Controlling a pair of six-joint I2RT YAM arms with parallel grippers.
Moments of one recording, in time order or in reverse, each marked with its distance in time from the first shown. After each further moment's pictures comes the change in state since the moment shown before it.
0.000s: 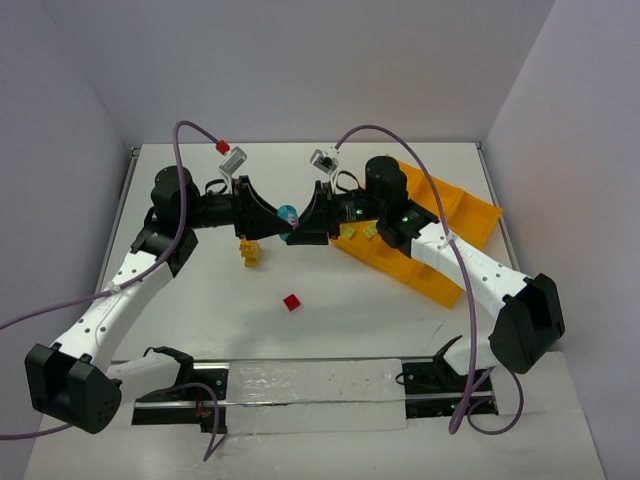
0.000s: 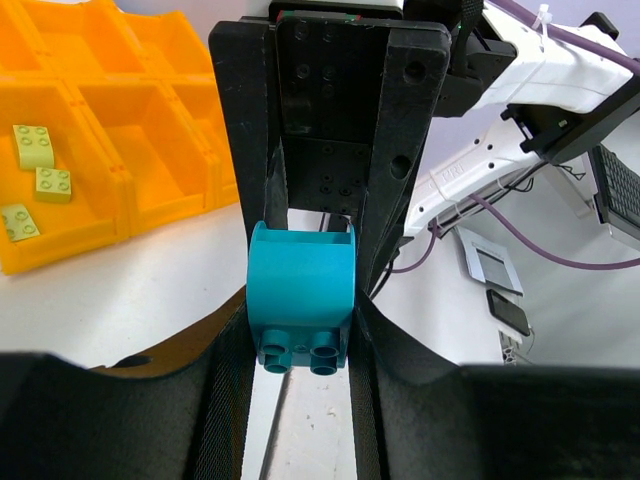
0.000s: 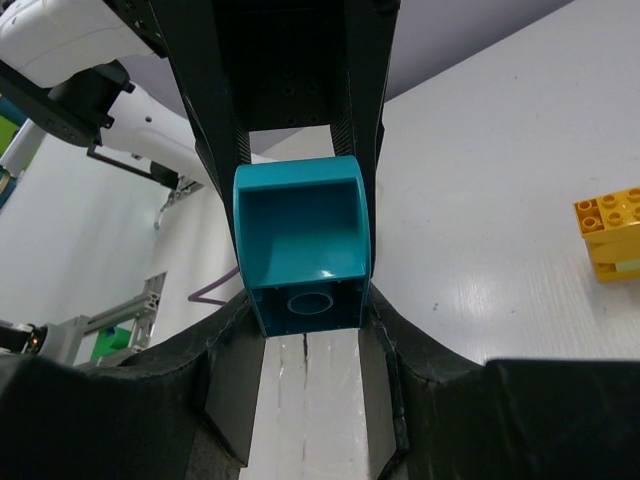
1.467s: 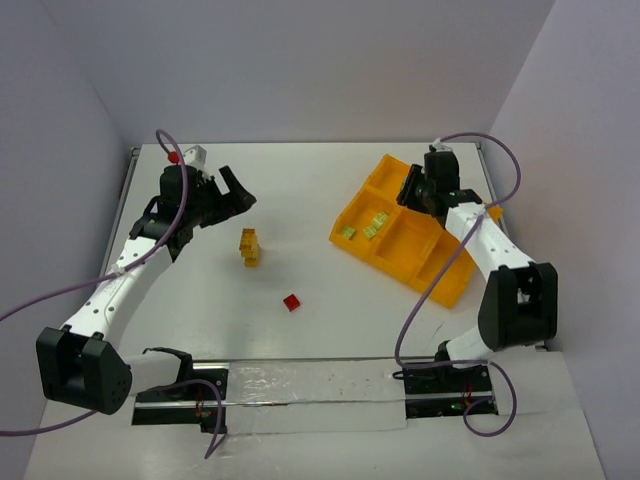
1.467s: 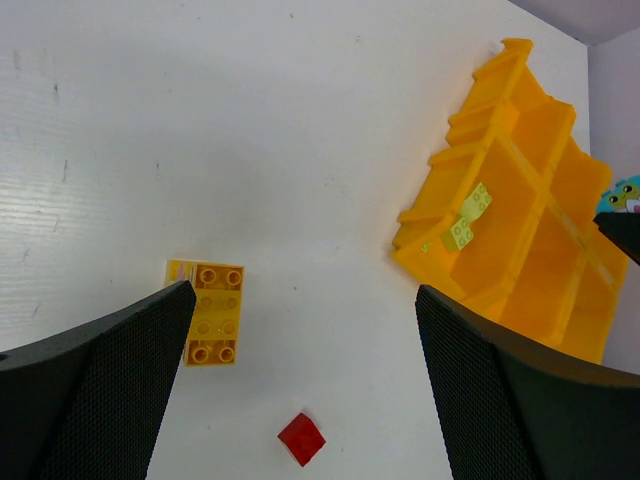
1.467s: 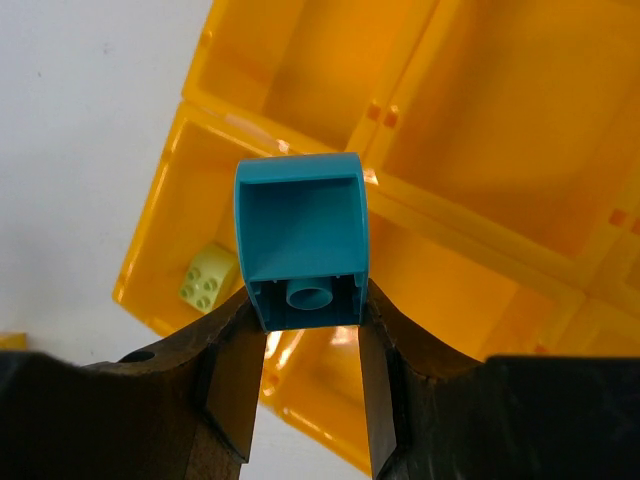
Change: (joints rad) left arm 0.112 0.089 0.043 -0.429 -0.922 -0.012; right arm -0.502 0.052 -0.052 -0.484 1.025 -0.089
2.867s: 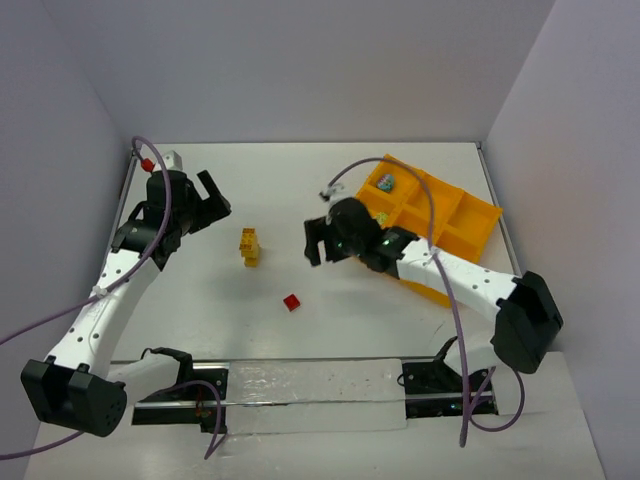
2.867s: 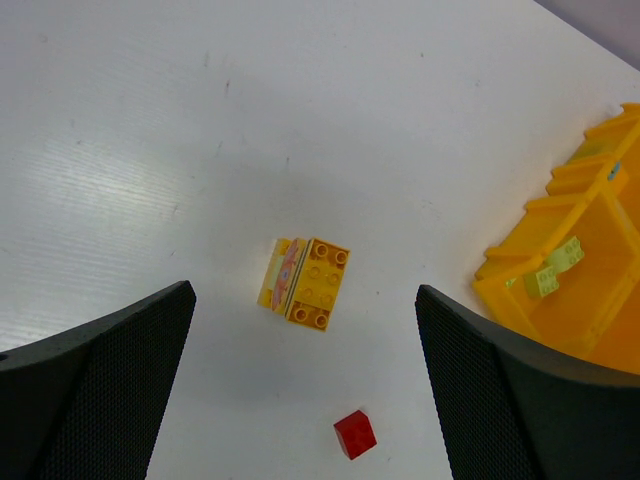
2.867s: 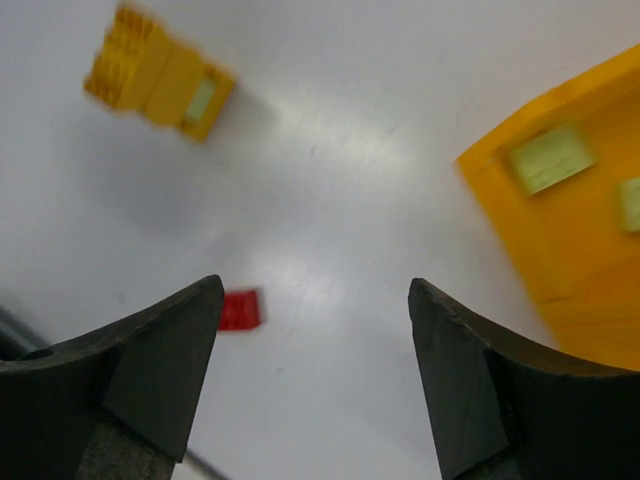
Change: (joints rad) left arm 0.003 -0.108 0.043 -0.230 -0.269 0.004; right arm 0.613 -0.072 -0.022 0.023 0.062 -0.026
